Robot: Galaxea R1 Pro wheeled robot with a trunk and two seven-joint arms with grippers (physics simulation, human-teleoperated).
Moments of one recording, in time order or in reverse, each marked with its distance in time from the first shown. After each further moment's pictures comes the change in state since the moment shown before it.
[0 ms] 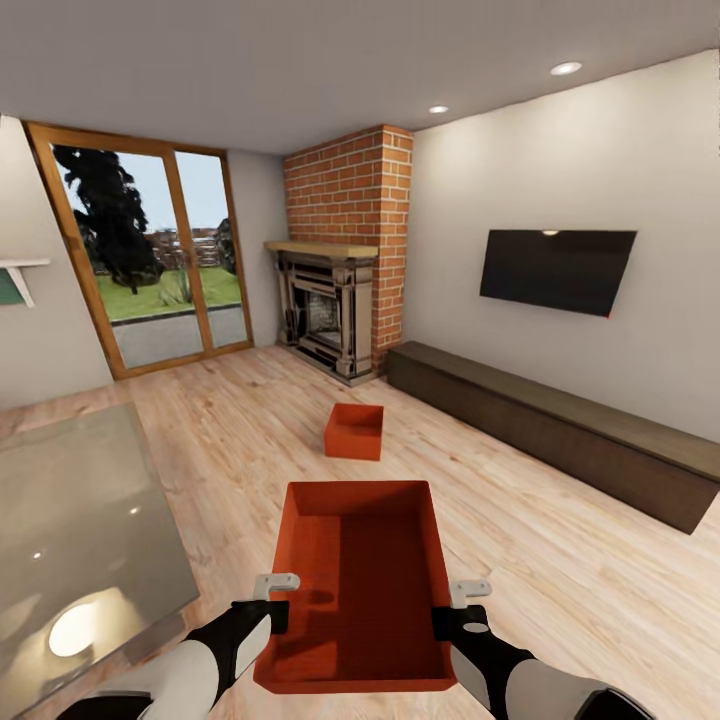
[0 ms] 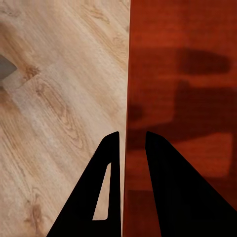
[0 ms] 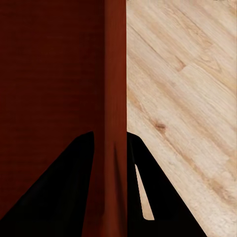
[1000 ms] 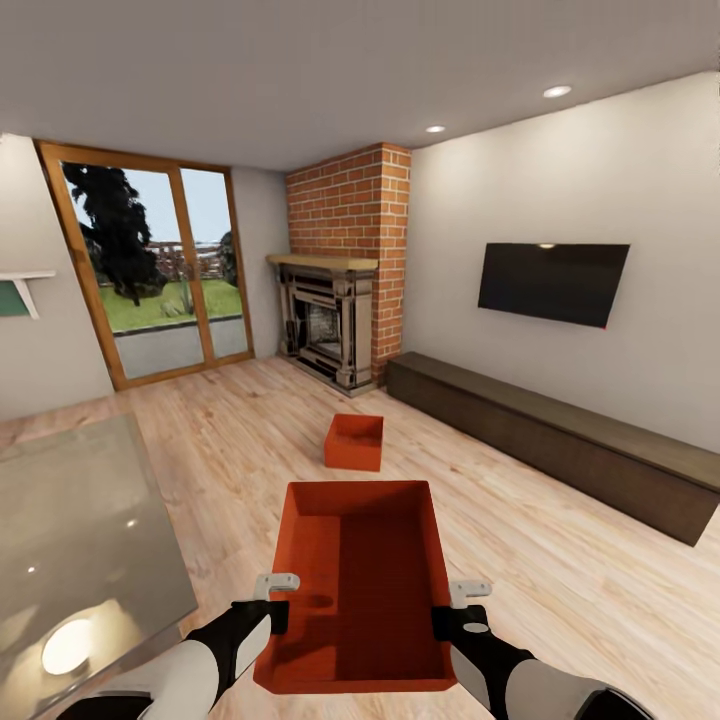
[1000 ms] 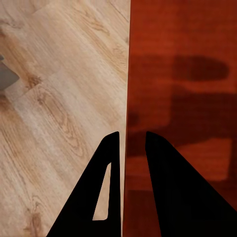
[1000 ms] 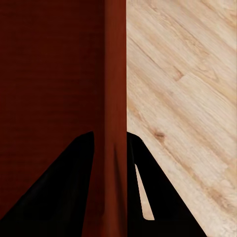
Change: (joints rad) left arm 0.000 0.000 0.000 0.000 0.000 0.000 0.000; right arm 0.000 0.000 0.001 0.000 -0.001 0.000 0.000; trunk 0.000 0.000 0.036
